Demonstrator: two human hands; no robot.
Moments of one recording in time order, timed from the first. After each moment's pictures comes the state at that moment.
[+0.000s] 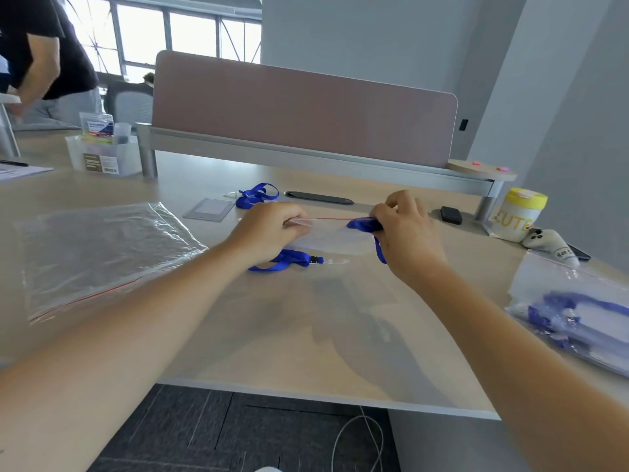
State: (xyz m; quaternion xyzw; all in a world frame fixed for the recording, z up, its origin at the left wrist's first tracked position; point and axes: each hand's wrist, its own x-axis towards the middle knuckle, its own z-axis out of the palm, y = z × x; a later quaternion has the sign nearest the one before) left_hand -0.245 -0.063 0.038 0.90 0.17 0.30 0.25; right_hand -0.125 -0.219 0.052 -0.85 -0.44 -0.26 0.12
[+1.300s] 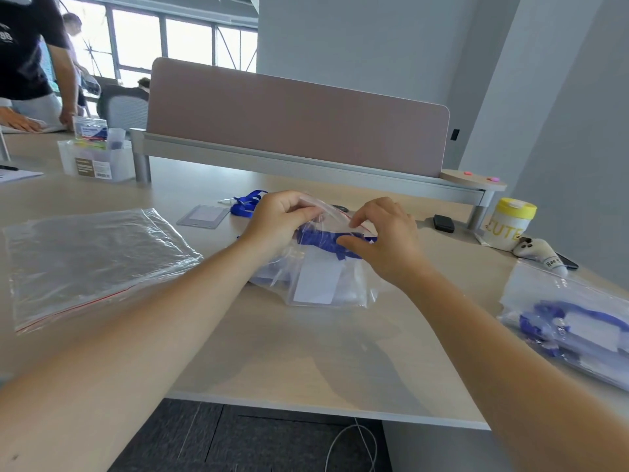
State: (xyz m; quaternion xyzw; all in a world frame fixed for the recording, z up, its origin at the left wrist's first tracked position) left_hand -0.227 -0.078 0.054 0.76 0.12 0.38 0.51; right_hand -0.133 -0.210 0.060 -0.81 -0.48 -0.20 0.28
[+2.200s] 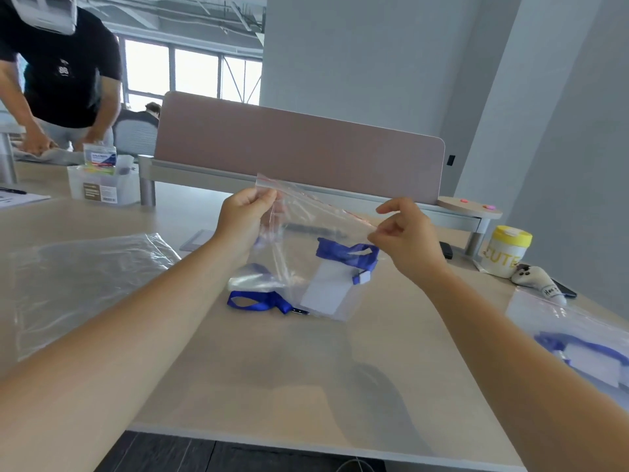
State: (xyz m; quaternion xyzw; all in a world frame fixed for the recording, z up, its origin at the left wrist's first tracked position) left_hand -0.239 -0.042 0.081 0.62 0.17 0.46 0.62; right_hand -0.118 -0.211 0.096 -0.77 -0.42 -0.08 0.48
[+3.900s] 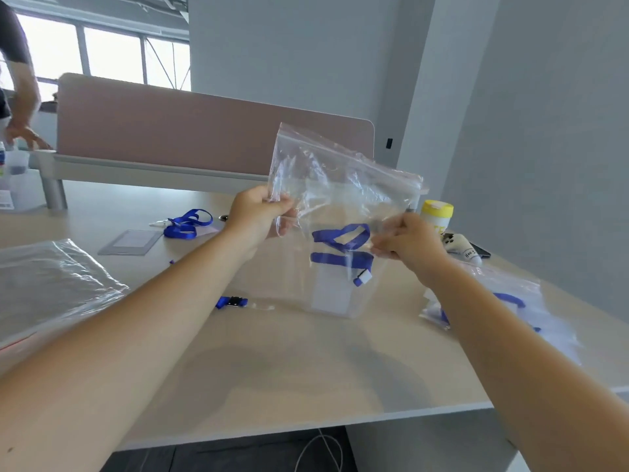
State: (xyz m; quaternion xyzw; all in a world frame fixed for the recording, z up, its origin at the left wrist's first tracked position) left_hand -0.181 -0.113 0.087 0.67 0.12 0.34 0.65; right_hand -0.079 -0.293 0.085 -0.77 -0.25 0.03 0.59
